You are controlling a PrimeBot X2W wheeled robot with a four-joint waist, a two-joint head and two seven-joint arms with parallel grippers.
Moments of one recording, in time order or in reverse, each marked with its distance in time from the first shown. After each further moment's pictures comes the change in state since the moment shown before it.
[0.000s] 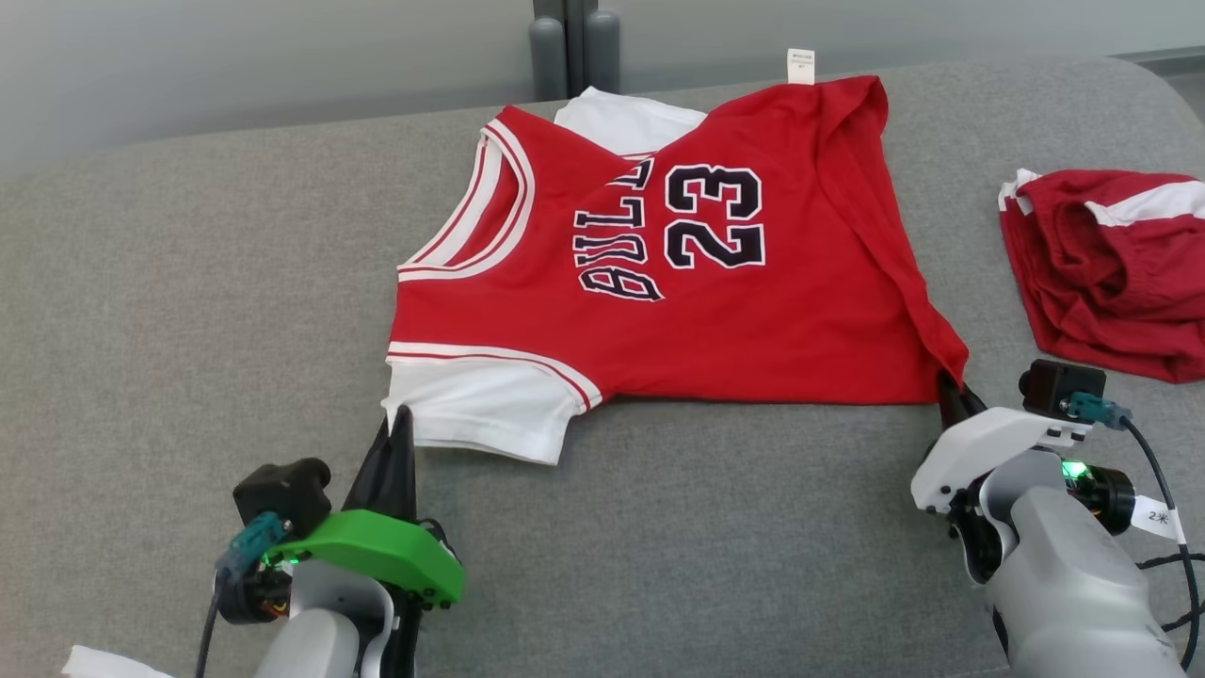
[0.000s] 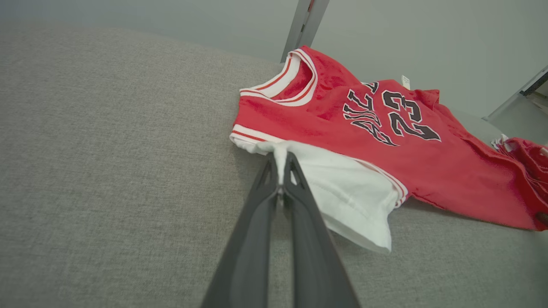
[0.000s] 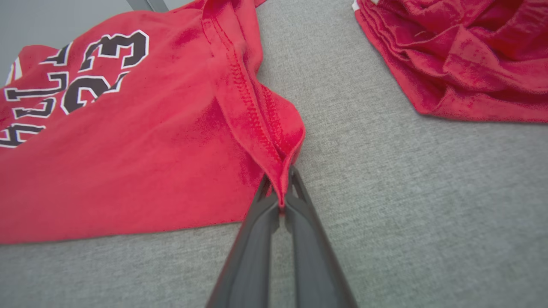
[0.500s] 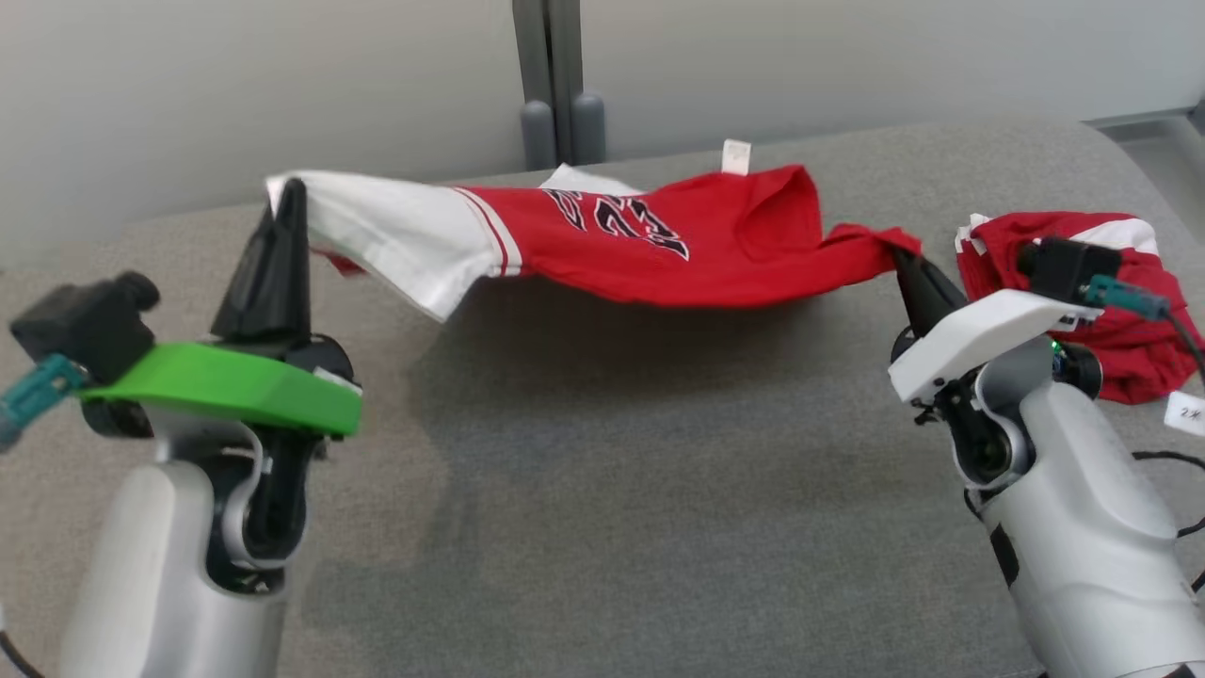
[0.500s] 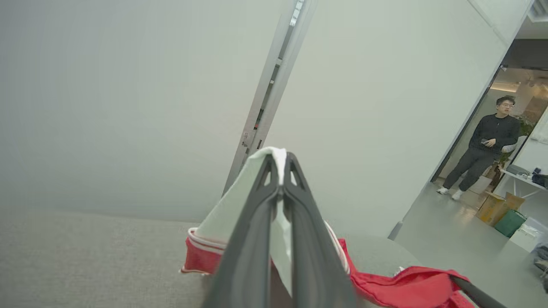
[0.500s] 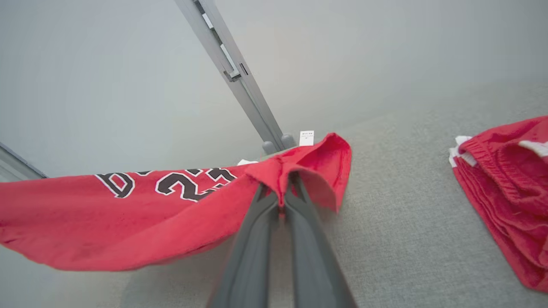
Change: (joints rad) left arm -0.176 0.080 0.114 -0.313 -0.161 -0.063 0.129; right arm 0.019 -0.041 0.272 -0.446 0.426 0.000 0.206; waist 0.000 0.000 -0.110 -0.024
